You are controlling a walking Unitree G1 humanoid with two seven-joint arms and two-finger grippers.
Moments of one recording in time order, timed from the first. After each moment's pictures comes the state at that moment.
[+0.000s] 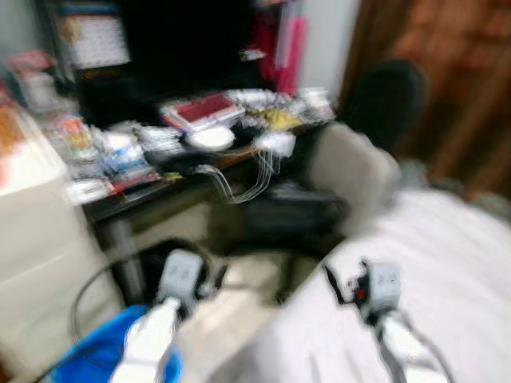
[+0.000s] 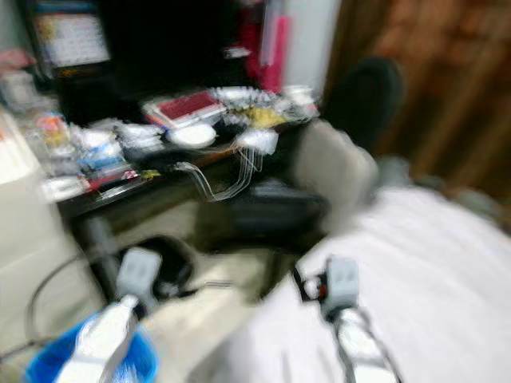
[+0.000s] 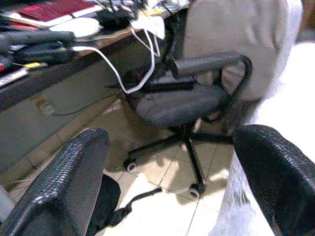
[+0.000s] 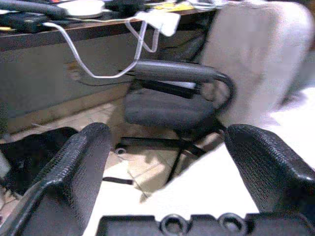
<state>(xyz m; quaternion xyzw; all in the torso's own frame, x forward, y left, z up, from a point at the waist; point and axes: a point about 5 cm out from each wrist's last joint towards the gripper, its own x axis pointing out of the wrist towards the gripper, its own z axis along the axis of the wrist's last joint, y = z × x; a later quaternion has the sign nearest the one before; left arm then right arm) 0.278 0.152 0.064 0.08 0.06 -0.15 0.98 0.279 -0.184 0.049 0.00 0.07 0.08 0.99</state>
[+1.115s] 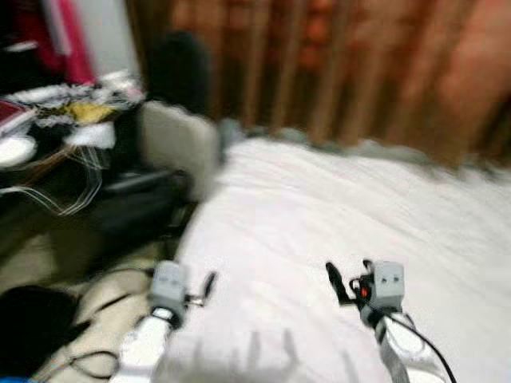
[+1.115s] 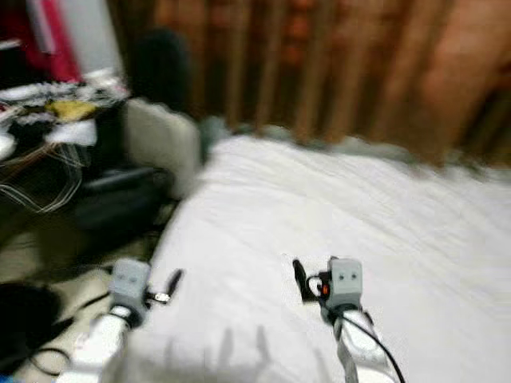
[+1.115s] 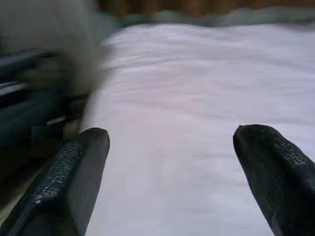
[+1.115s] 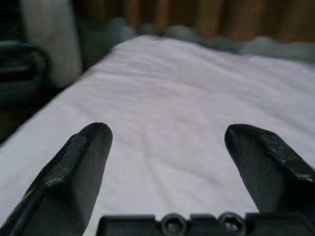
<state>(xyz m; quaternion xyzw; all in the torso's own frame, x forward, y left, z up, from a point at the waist) 0.270 0.153 0.045 0.05 0.08 -0.13 0.99 0.278 -0.188 0.051 0.01 0.07 0.06 1.00</state>
